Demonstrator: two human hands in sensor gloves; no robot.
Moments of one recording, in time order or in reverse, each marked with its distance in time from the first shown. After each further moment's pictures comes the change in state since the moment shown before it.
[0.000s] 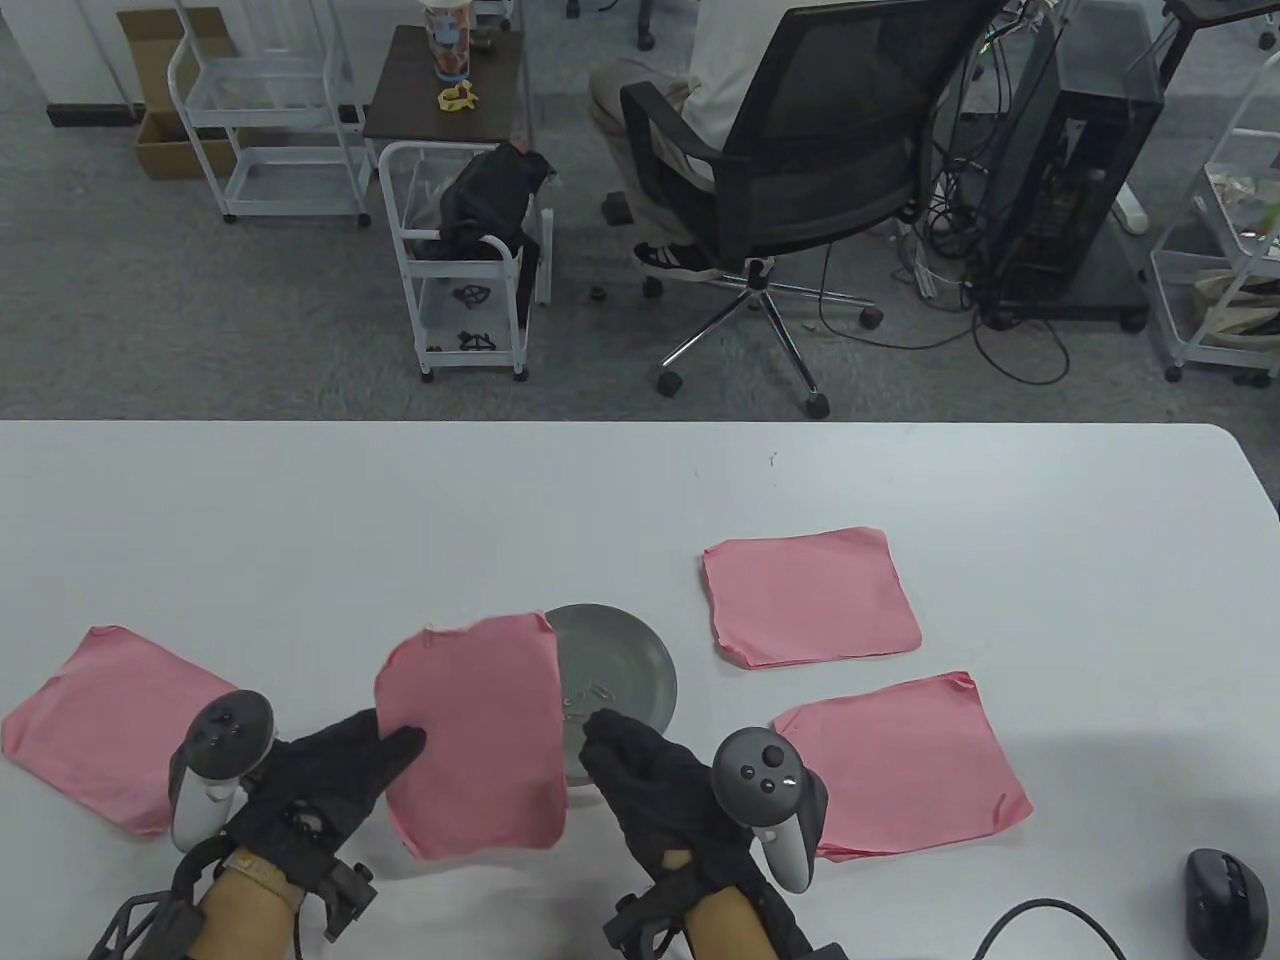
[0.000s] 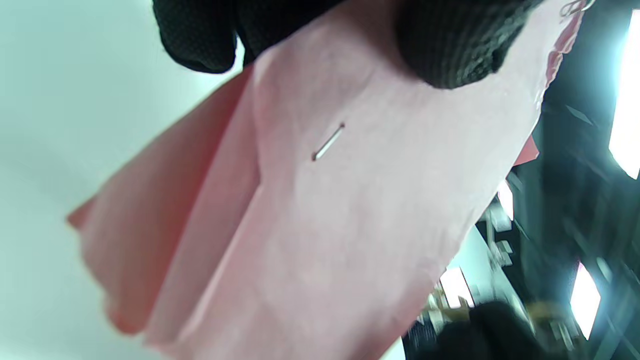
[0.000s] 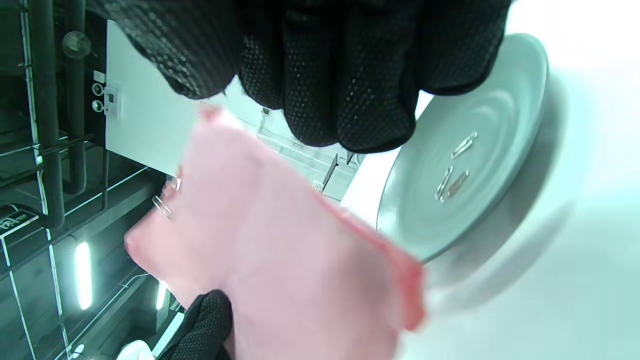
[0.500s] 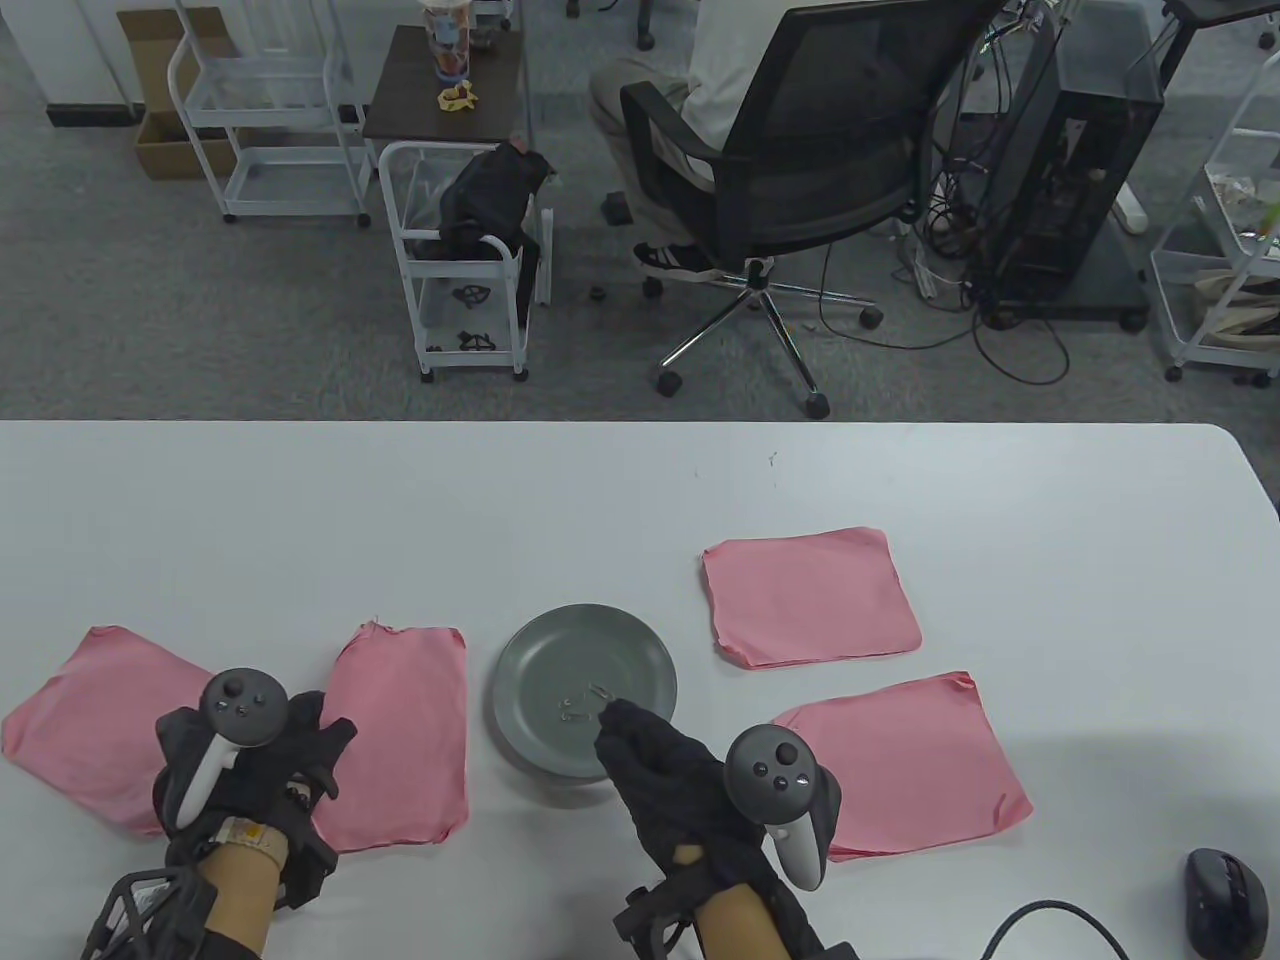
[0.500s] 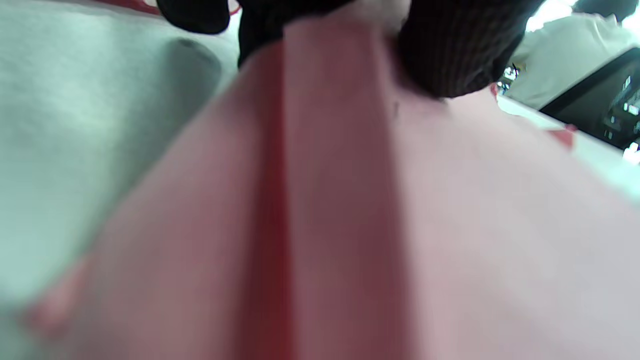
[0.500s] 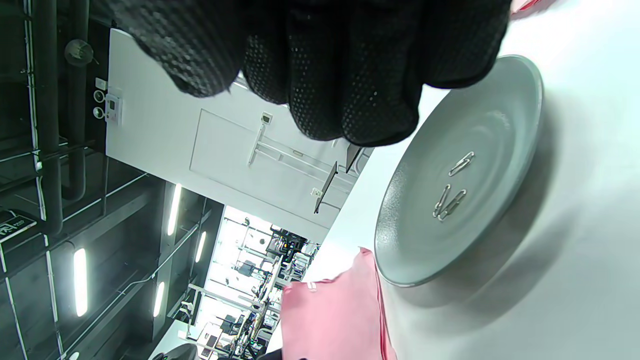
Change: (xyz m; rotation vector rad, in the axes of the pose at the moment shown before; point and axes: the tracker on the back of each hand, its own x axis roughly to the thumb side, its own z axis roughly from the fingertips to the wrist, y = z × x) left_hand -0.015 0.011 -0.018 0.274 0.422 -0.851; right_hand 0.000 -0.006 0.000 -0.020 0.007 -0.001
